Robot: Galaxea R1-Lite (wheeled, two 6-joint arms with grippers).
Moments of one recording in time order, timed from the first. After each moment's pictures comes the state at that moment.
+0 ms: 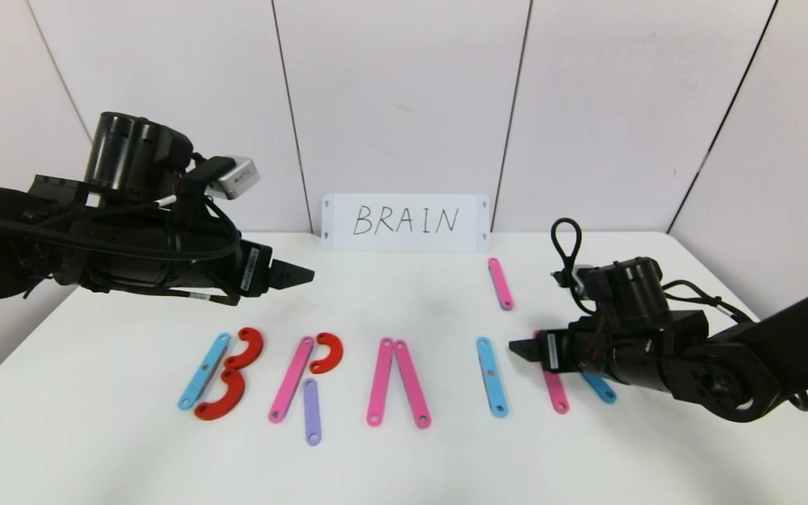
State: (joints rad) left arm -0.31 1.64 -1.16 0.08 -0.17 0.05; right arm 0.38 1.95 -0.76 -0.47 -0.05 0.24
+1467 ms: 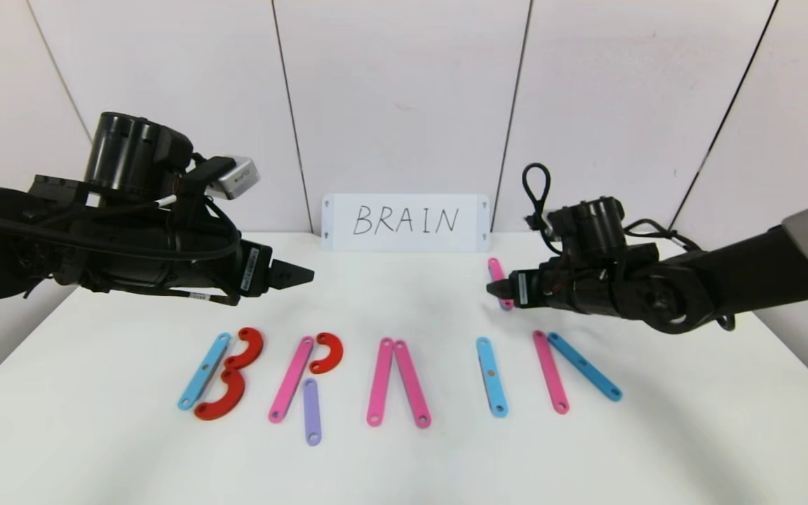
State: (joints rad) left arm -0.31 1.64 -1.16 0.08 -0.17 0.05; right arm 0.37 2.07 -1.19 -0.26 -0.07 0.19
